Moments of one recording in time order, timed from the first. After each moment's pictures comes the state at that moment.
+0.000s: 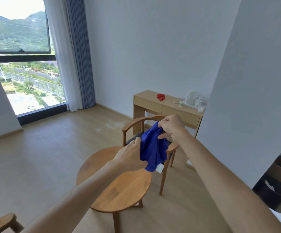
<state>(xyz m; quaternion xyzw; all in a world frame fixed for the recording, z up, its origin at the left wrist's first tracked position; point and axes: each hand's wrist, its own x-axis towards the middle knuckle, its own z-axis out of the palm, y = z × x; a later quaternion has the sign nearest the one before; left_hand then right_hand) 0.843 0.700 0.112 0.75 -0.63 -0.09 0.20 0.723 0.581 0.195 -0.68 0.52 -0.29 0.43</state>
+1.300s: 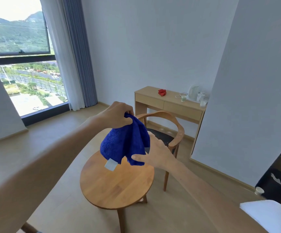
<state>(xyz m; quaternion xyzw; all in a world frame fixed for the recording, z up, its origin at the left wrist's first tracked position) 0.903 0.676 0.220 0.69 -0.70 0.01 0.18 0.717 0.628 0.110 -0.88 0.35 -0.18 0.28</state>
